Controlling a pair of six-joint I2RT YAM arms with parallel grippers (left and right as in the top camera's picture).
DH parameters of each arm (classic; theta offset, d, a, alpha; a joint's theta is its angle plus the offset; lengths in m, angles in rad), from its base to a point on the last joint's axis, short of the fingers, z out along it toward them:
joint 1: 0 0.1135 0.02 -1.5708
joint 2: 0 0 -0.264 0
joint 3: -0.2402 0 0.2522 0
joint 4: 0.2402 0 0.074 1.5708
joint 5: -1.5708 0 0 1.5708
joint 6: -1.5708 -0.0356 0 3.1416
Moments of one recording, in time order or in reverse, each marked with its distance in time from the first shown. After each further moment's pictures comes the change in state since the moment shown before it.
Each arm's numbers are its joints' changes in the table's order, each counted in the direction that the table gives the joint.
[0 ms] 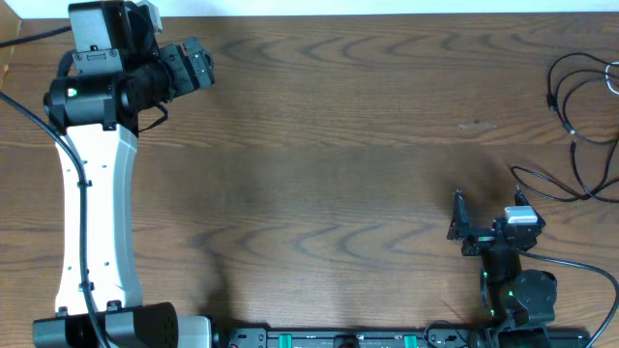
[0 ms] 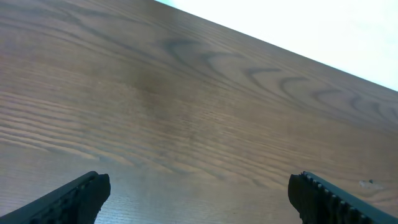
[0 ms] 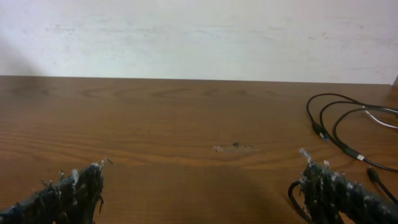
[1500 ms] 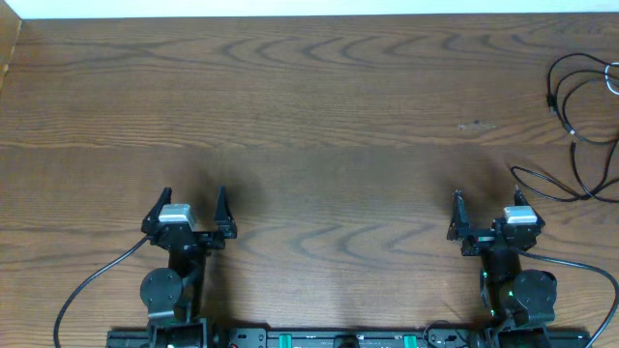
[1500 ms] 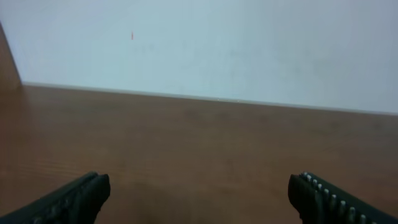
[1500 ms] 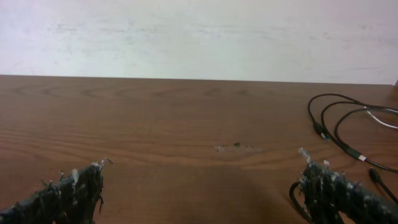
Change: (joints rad) left arm 0.000 -1.478 1.703 -1.023 0.106 -0.158; right arm 0.000 -0.001 0.000 0.001 0.004 0.000
